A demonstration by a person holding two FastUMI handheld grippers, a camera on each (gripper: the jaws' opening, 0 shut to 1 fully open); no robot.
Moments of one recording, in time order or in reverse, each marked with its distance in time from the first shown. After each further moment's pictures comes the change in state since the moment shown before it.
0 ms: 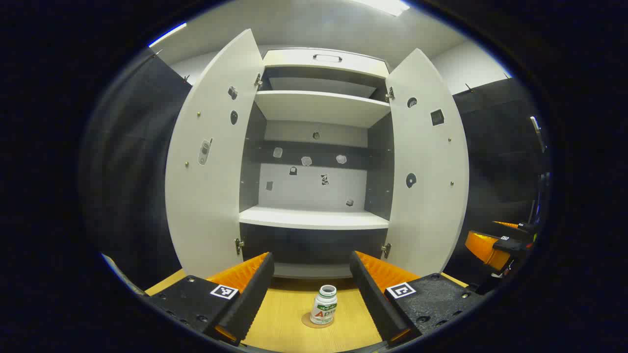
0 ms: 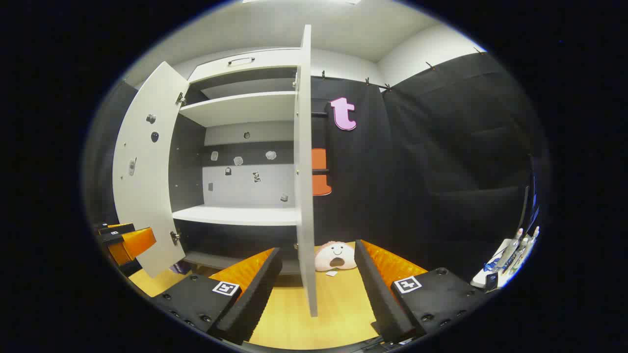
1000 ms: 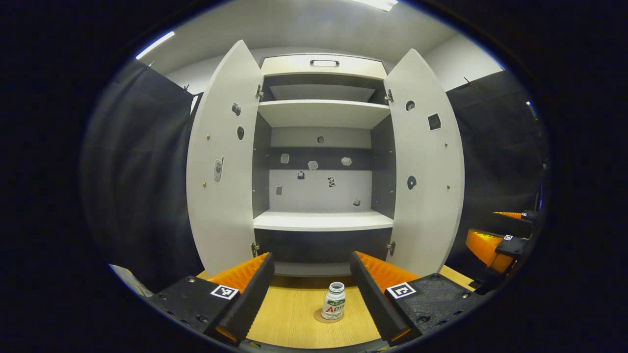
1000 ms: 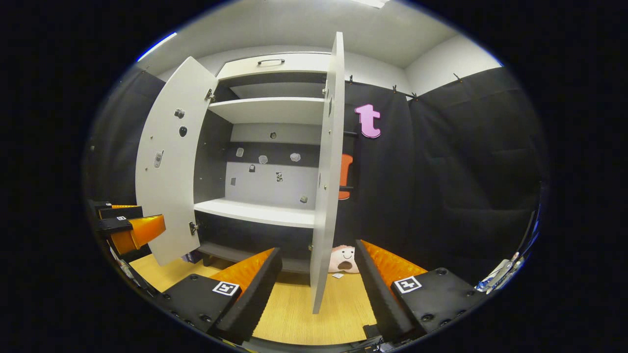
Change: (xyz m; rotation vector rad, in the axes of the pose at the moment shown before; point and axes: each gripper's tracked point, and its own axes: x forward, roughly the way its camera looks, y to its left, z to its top) left arm -0.027 -0.008 0.007 0.017 0.054 0.036; right arm -0.026 0.009 0.022 -0.110 0.005 0.125
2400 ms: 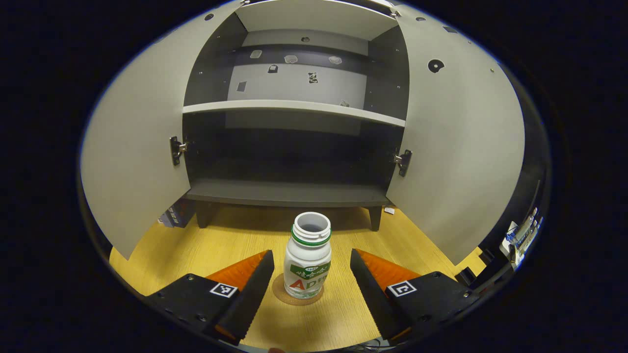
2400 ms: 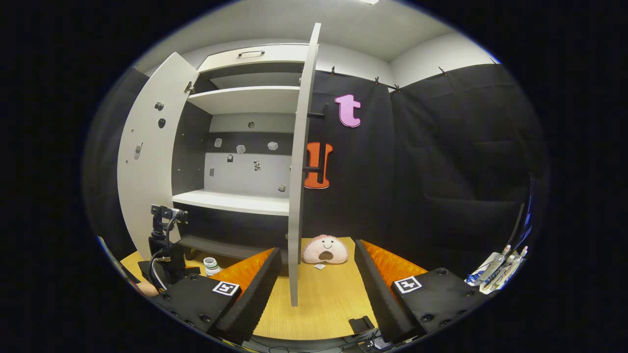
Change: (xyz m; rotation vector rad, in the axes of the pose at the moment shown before) left arm 0.138 -0.060 -0.254 -0.066 0.437 -0.145; right arm 0.001 -0.049 -0.031 0.019 0.066 -0.129
